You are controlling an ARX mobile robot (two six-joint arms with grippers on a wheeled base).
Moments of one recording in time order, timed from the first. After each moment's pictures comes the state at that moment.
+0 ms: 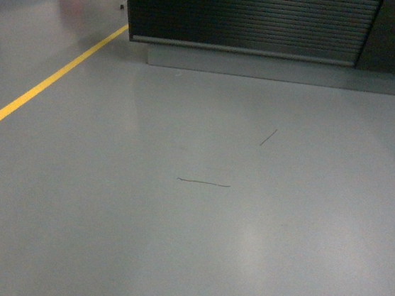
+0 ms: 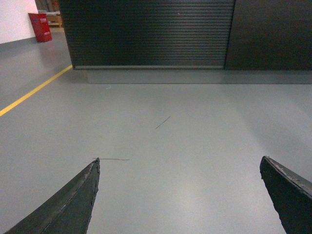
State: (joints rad) left arm 0.00 0.01 0.01 0.00 0.00 0.00; right arm 0.00 0.01 0.01 0.00 0.00 0.00
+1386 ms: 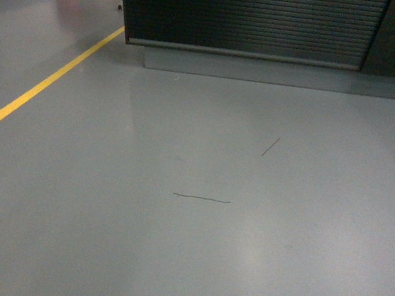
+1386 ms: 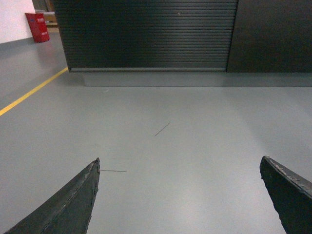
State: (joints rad) left arm 0.00 0.01 0.01 0.00 0.00 0.00; right arm 0.00 0.01 0.01 -0.01 0.00 0.00
